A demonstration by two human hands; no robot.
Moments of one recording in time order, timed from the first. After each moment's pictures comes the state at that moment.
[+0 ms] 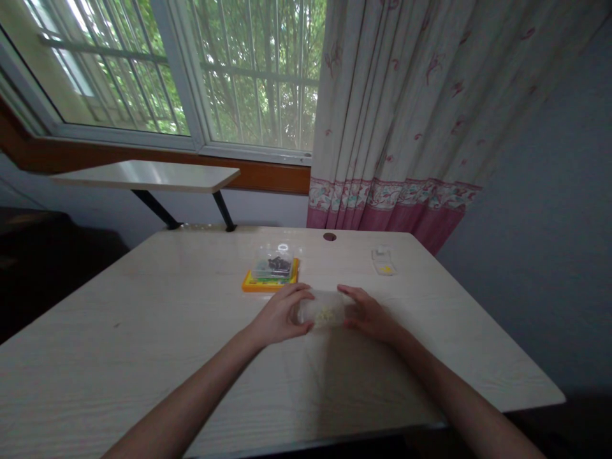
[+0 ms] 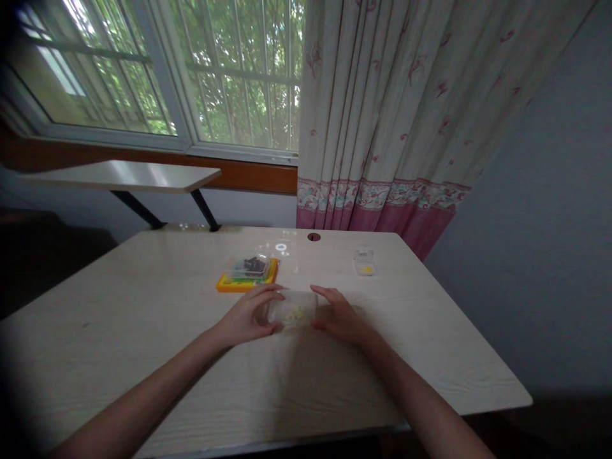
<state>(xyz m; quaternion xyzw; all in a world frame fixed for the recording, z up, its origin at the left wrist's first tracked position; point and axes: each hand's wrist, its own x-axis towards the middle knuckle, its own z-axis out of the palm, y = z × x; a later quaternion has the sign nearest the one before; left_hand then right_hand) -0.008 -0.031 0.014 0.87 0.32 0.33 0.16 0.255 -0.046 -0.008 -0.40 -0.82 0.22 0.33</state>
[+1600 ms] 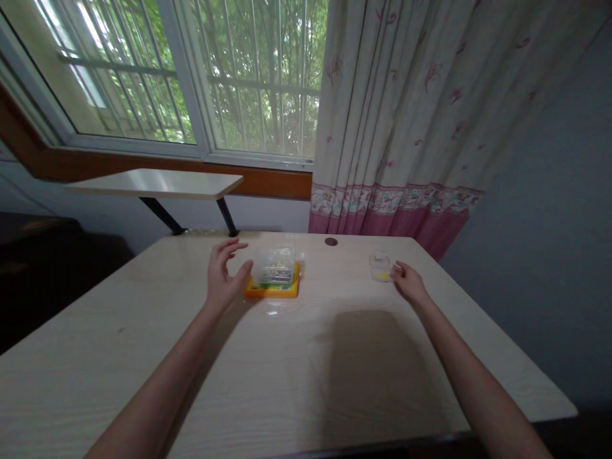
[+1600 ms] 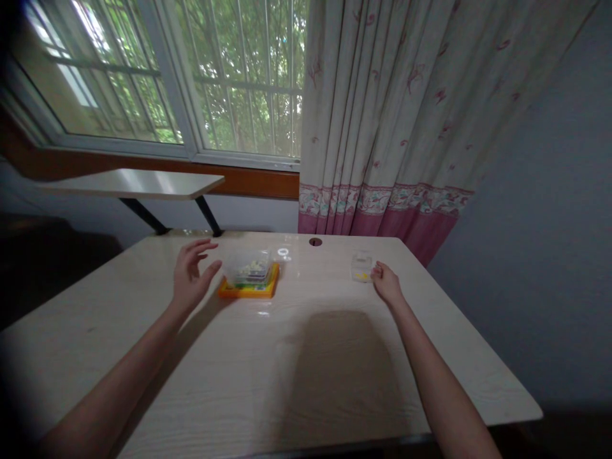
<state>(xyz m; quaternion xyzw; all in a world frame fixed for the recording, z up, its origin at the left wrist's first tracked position) -0.088 0.024 0.045 0.67 0.46 0.58 0.01 0.375 0.047 -0.029 -0.73 -0.57 0.12 0.35</state>
